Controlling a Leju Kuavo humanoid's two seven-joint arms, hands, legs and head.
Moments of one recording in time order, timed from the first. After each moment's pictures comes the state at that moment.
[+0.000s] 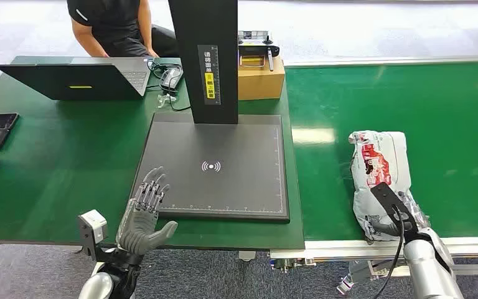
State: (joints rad) left arm 0.06 -0.18 -0.06 -1.33 -0.08 -0.26 -0.39; right arm -0.32 -0.25 -0.30 -0.88 0.80 0.11 0.07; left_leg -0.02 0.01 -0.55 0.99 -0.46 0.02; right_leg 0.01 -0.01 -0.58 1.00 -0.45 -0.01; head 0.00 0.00
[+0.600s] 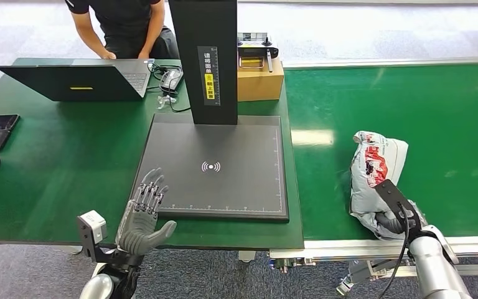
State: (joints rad) left arm 0.07 -0.17 -0.07 -1.33 -0.06 -0.23 -0.38; right arm -0.35 -0.27 -0.28 -0.81 0.69 0.17 0.01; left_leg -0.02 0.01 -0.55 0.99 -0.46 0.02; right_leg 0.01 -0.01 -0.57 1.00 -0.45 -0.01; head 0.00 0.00
